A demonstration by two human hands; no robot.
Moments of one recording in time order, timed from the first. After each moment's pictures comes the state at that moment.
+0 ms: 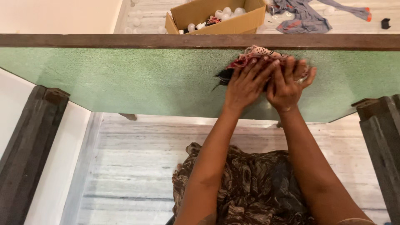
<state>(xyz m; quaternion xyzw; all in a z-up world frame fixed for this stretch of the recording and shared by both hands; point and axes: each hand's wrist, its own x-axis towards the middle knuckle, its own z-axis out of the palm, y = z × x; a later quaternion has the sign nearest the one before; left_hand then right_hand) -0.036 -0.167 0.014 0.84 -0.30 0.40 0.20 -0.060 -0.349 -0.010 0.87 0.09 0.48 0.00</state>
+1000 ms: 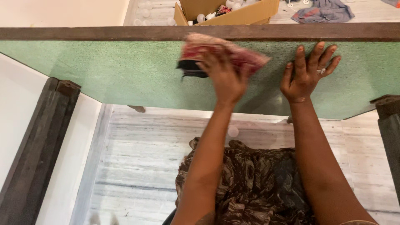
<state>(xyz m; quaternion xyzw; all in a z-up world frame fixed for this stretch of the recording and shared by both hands) -0.023 -0.122 0.012 0.81 -0.11 0.46 0.34 -0.038 -0.360 -0.014 0.85 0.07 0.53 -0.06</state>
